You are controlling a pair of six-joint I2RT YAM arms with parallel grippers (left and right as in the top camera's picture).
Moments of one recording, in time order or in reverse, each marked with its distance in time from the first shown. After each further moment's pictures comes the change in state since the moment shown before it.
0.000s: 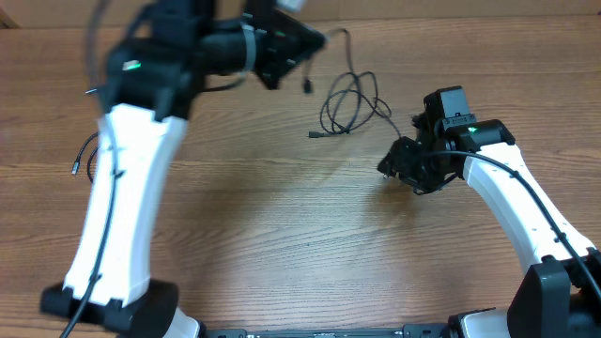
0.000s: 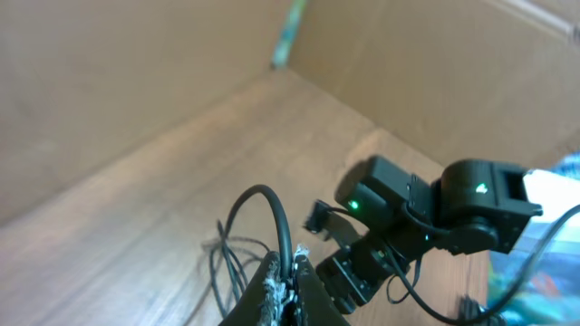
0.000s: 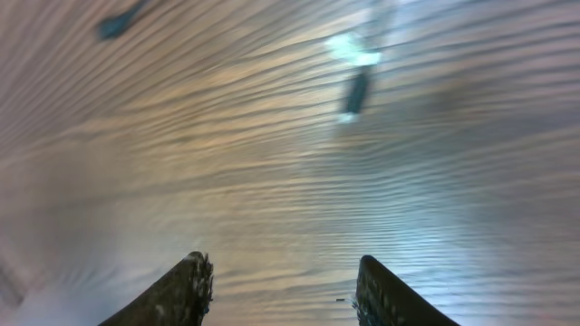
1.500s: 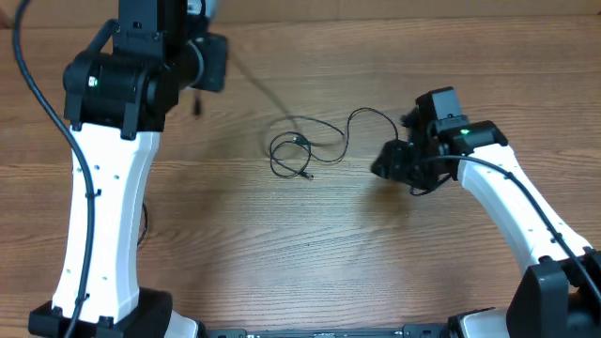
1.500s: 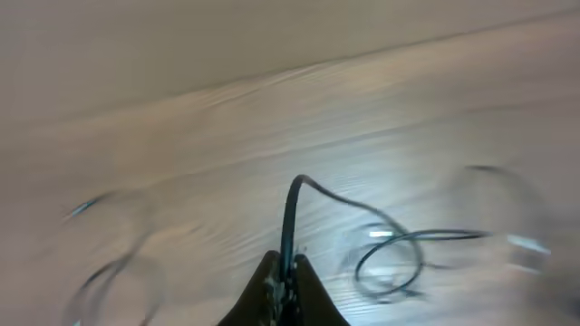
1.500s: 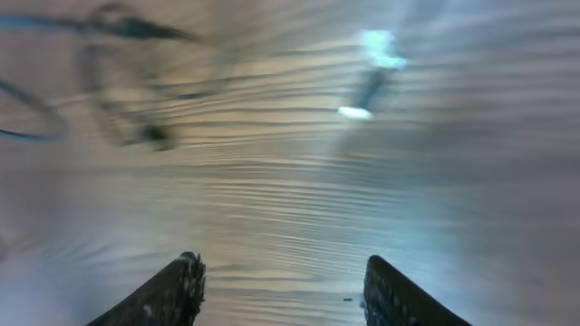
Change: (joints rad) left arm 0.032 -0.034 0.013 -0.297 -0.940 -0.085; right arm 0.024 0.001 -0.006 0.017 -0.001 -0.119
